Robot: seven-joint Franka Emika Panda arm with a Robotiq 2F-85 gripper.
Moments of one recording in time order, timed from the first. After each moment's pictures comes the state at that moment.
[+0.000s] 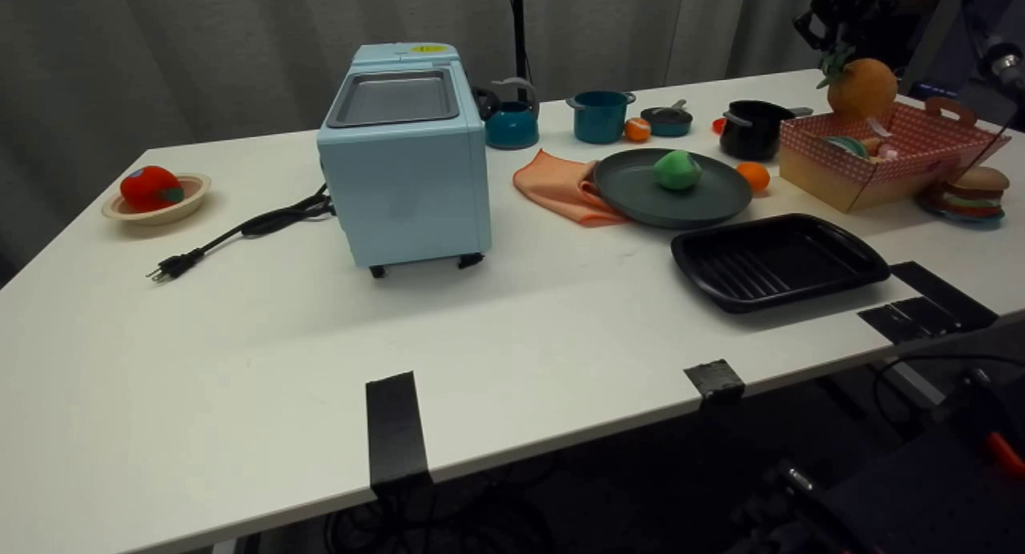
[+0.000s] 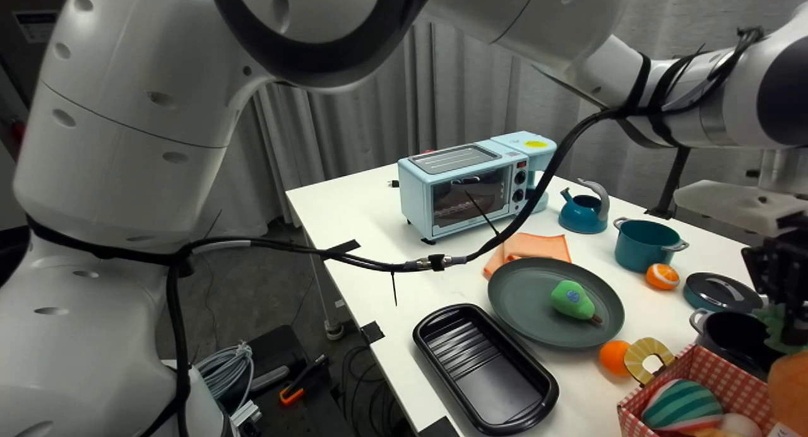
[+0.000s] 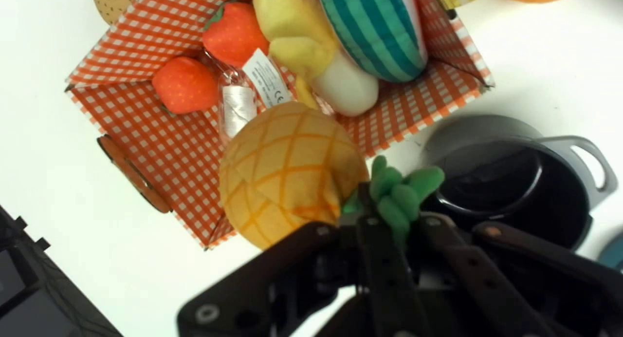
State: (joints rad) arm -0.25 0.61 -0.28 -1.42 -0.12 2.04 0.33
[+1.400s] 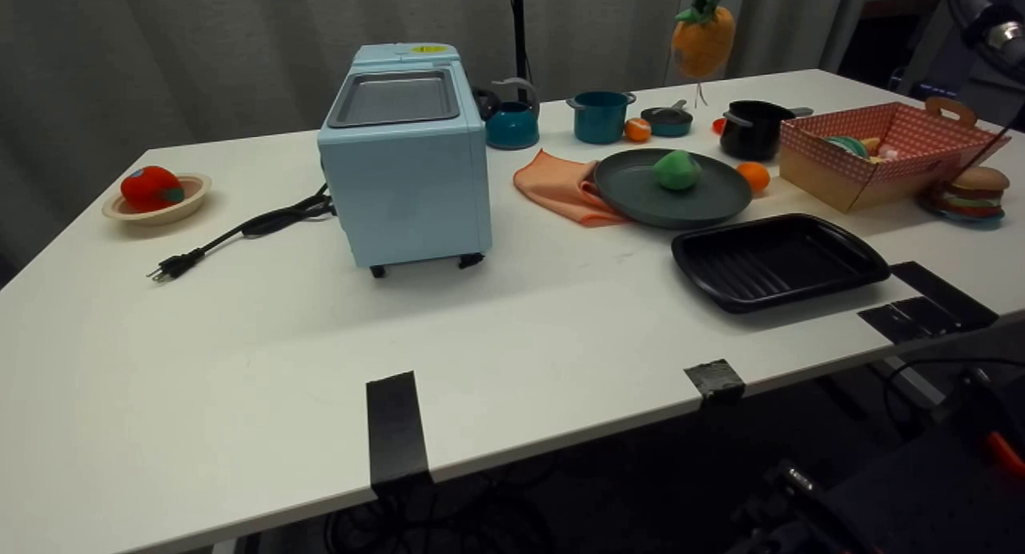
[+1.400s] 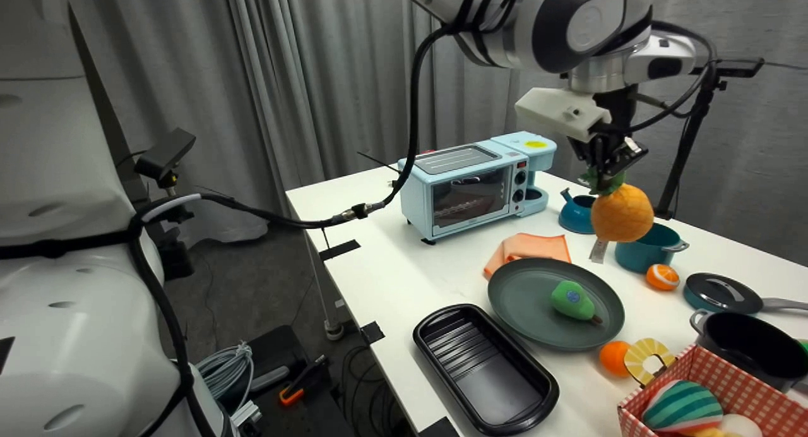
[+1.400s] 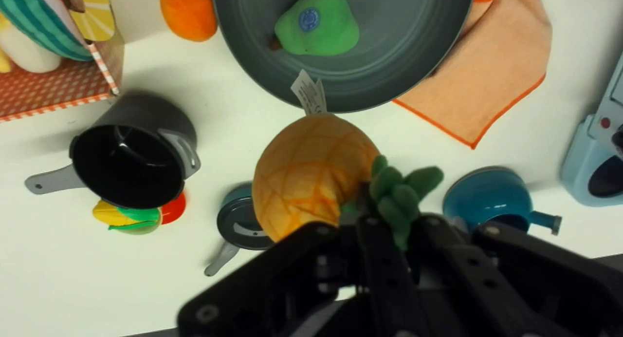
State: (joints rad) arm -0.13 0.13 -0.05 -1.93 0.06 2.39 0.10
